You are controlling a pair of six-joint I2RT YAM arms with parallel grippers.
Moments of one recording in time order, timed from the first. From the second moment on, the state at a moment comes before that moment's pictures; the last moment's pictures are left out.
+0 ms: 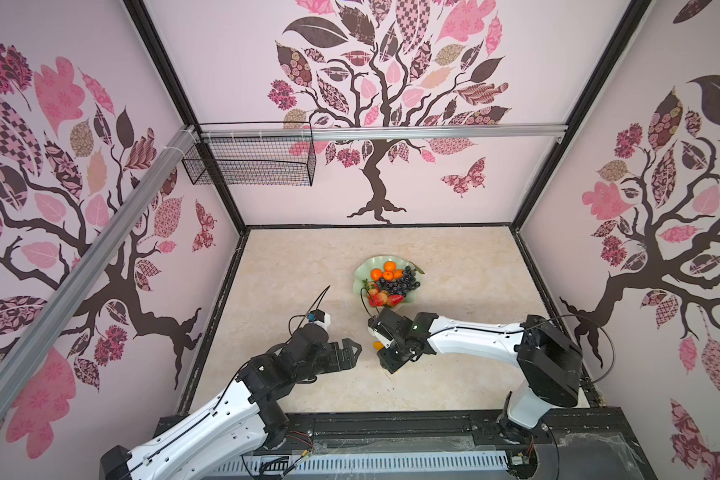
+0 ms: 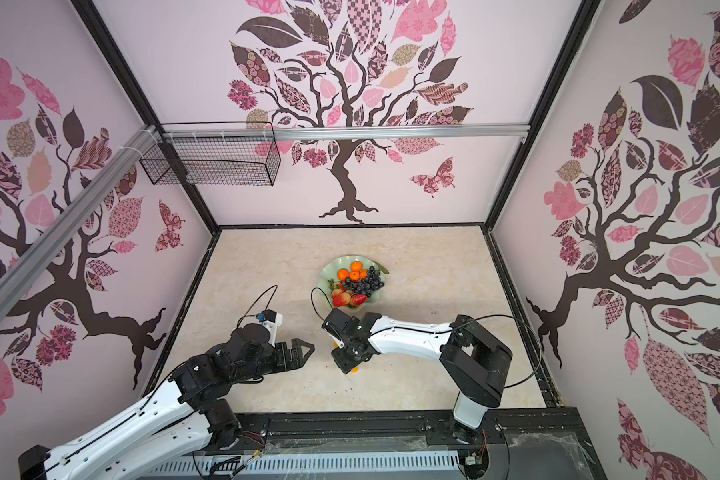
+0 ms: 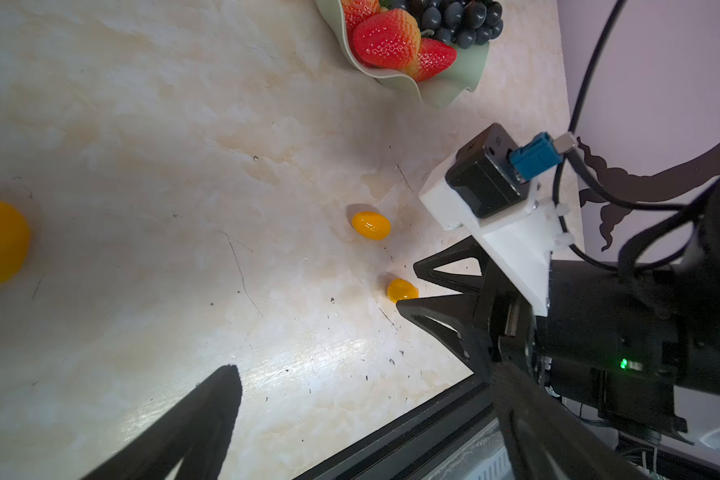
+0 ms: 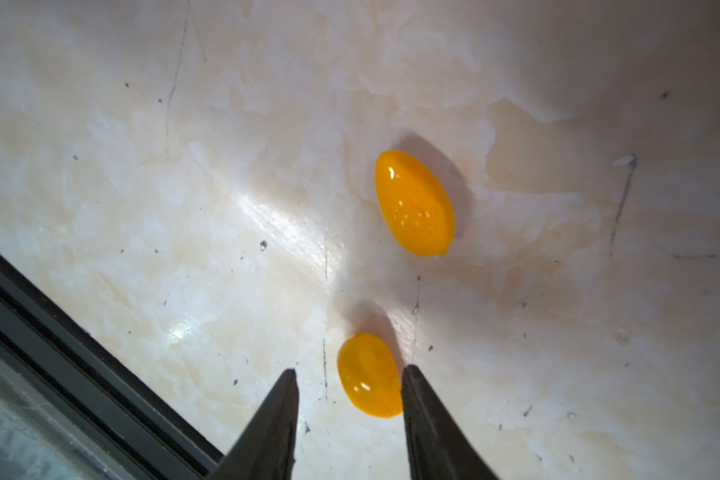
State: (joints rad) left arm -0.84 0.70 0.57 -0.63 0.00 -0.88; right arm 1.02 1.68 1.06 -0.63 -0.08 0.37
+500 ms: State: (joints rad) left arm -0.84 0.71 0.57 -0.63 -0.01 -0.88; right arm 1.02 1.75 1.08 -0.67 -0.07 0.36
